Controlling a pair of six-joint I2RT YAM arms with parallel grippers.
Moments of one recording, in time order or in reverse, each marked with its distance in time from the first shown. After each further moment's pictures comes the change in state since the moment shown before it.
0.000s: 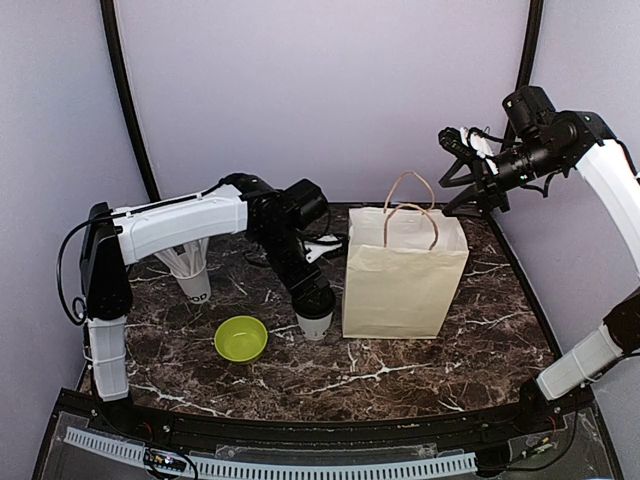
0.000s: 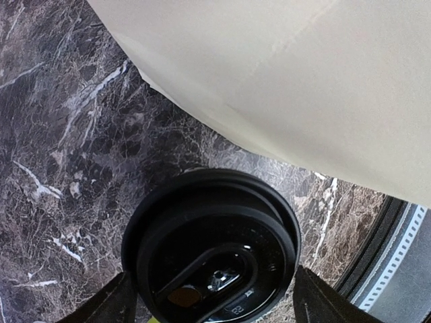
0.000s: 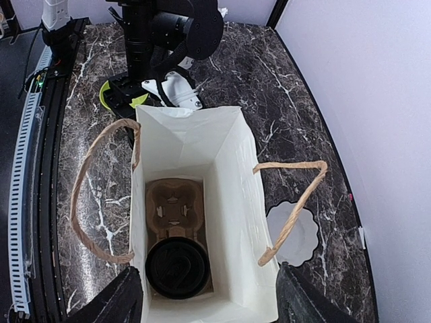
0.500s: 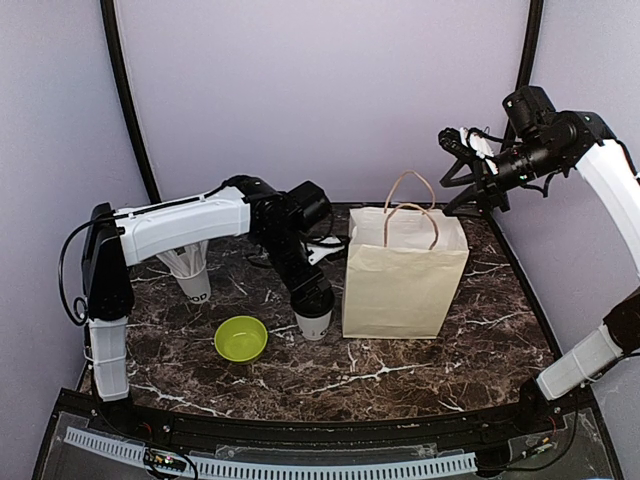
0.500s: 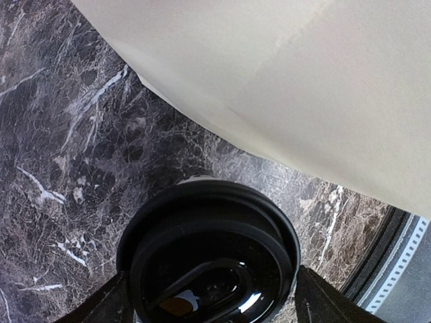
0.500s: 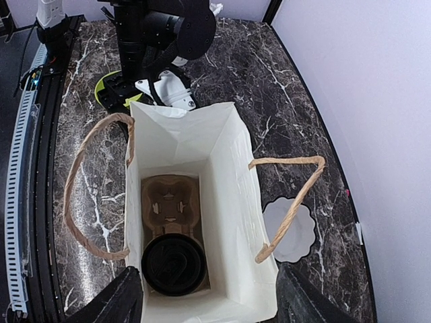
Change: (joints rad) left arm -0.011 0.009 0.000 0.012 -0.023 0.011; right arm -0.003 0.000 -0.001 0.004 0.019 0.003
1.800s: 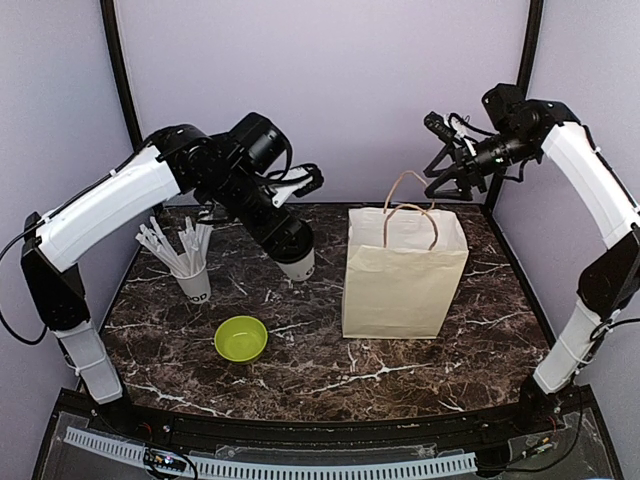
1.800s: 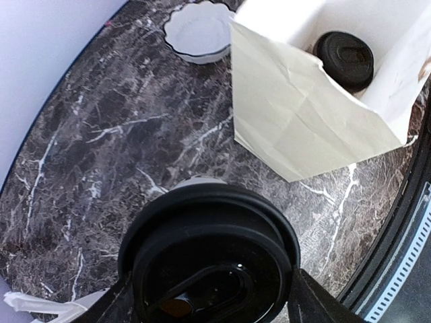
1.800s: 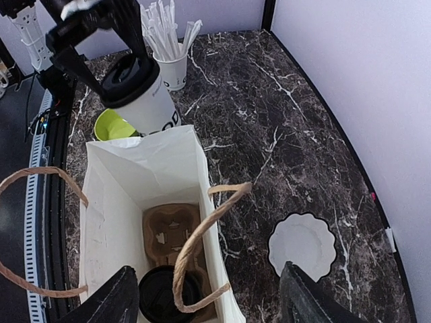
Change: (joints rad) left arm 0.008 -0.246 0.111 -0.086 -0.193 -0.056; right arm -0.063 0.237 0.175 -0.005 -0.160 0.091
